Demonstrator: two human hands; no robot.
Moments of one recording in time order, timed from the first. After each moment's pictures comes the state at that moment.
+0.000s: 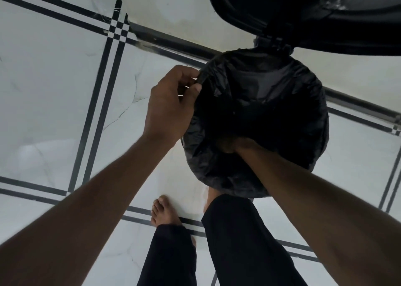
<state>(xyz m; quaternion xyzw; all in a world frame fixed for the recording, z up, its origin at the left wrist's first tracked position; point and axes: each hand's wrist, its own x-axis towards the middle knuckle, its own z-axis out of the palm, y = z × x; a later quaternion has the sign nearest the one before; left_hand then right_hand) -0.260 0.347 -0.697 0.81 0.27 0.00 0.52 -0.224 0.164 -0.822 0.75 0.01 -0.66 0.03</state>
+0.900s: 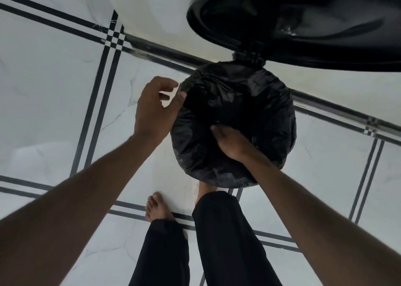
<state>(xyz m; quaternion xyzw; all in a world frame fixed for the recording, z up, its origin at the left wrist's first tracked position) -0.266 0.351 -0.684 0.77 0.35 -0.02 0.54 -0.221 0.156 -0.723 0.84 0.05 -0.50 -0.18</state>
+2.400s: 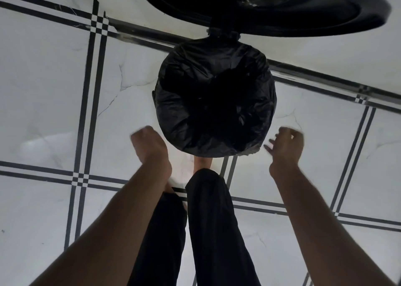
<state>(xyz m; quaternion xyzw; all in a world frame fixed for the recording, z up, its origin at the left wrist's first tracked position) -0.325 0.274 -0.657 0.46 0.70 -0.06 0.55 -0.255 0.036 -0.657 0.72 -0.50 -0.13 -0.47</state>
